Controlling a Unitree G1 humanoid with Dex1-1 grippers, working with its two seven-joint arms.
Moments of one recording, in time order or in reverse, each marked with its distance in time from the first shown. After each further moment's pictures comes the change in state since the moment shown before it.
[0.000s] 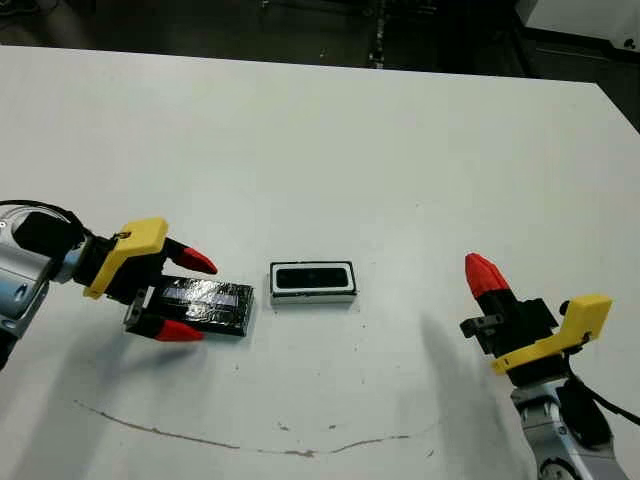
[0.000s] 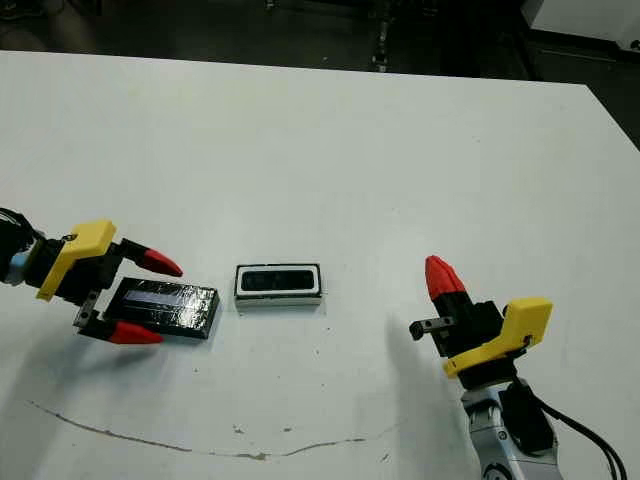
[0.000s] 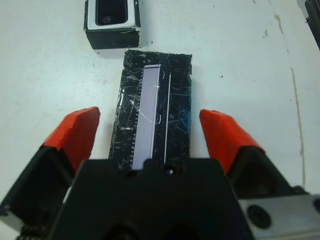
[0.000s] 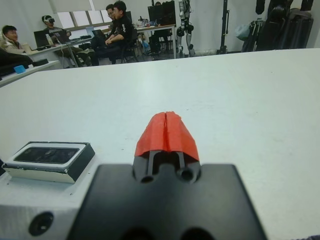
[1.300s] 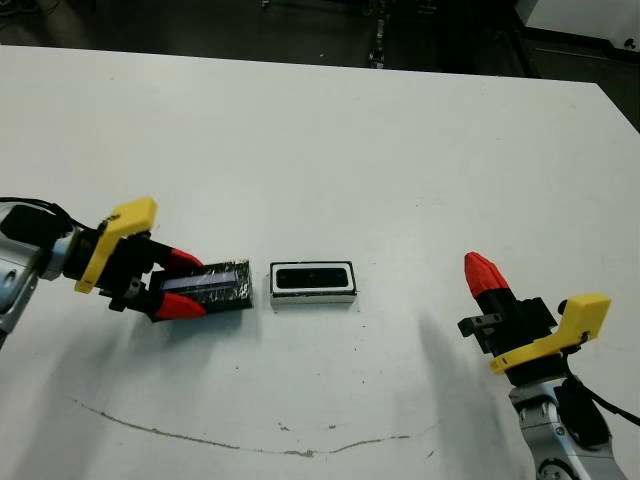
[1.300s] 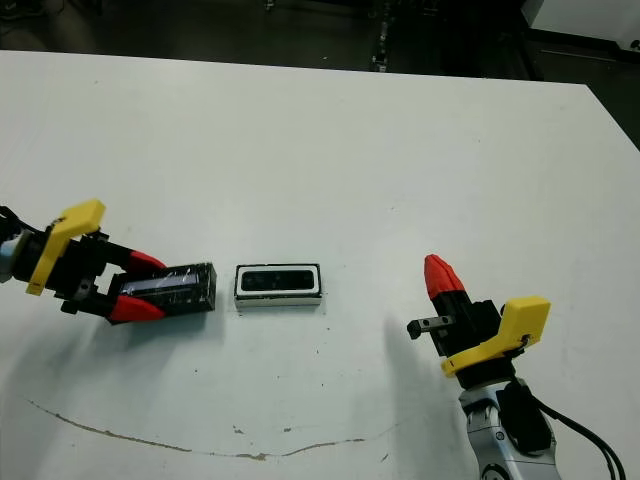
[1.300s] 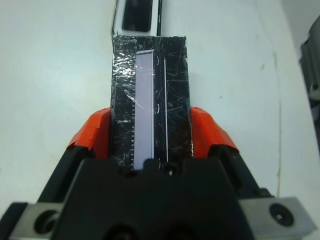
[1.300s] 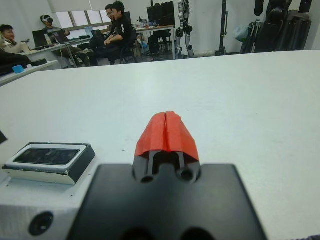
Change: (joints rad) left arm -0.007 -0.003 0.092 -0.026 -0.122 0.226 0.014; right arm 0.000 0.000 0.014 -0.010 -0.010 0.000 -0.019
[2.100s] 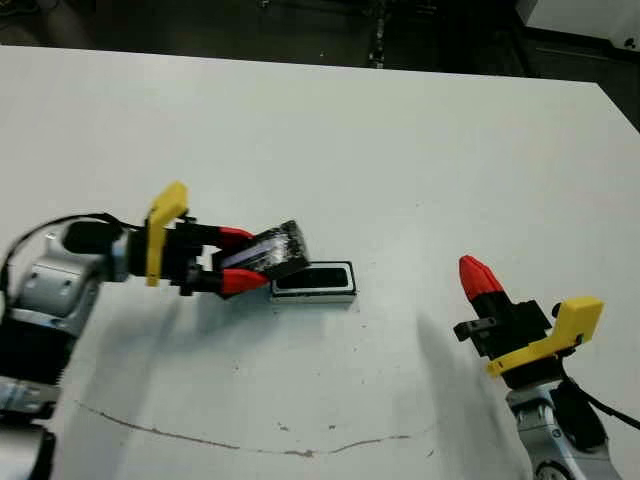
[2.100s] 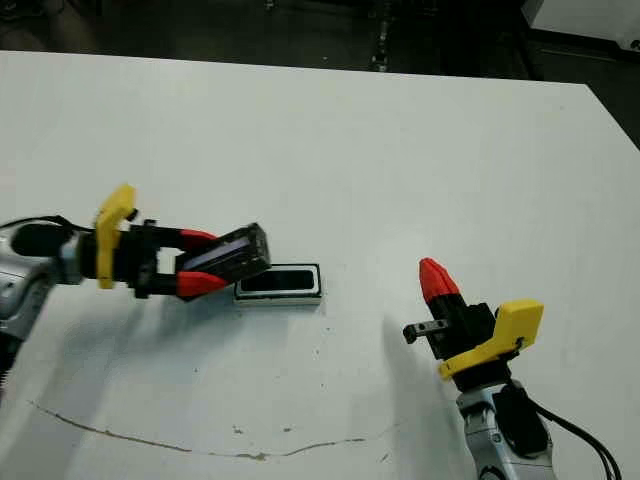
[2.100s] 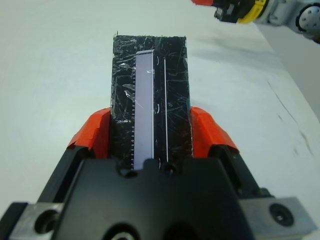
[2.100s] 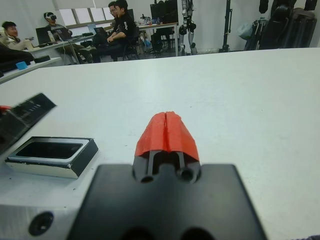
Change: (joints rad) left arm 0.002 -0.366 -0.006 0.131 -0.030 -0.169 0.226; right arm 0.012 0.002 0.013 0.015 -0.010 -0.018 0.017
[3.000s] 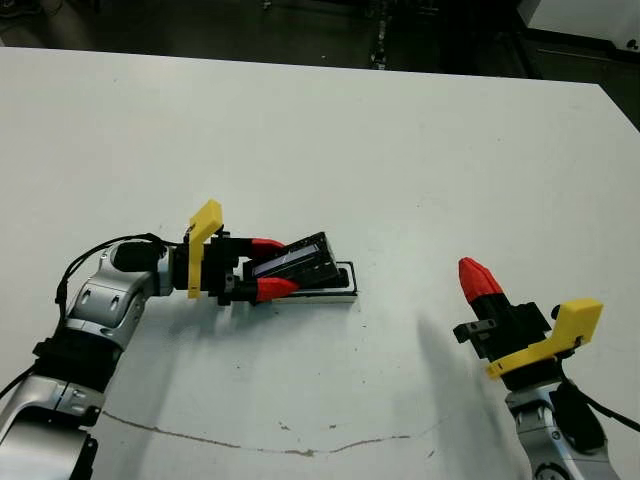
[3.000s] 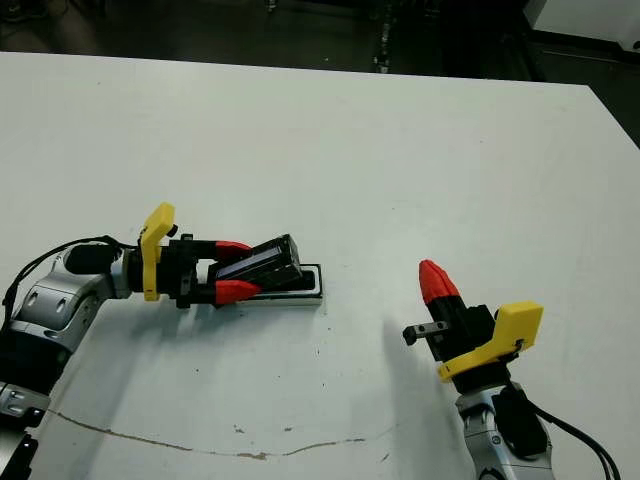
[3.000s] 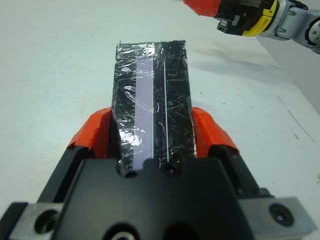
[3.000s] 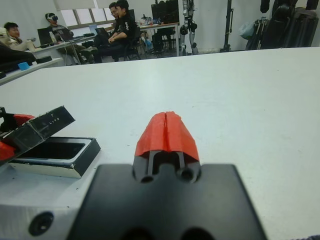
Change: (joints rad) left arm 0.002 -0.033 -0.044 0.037 0.002 -0.040 0.011; right arm 0.003 0.000 0.002 -0.002 0.004 0.000 -0.002
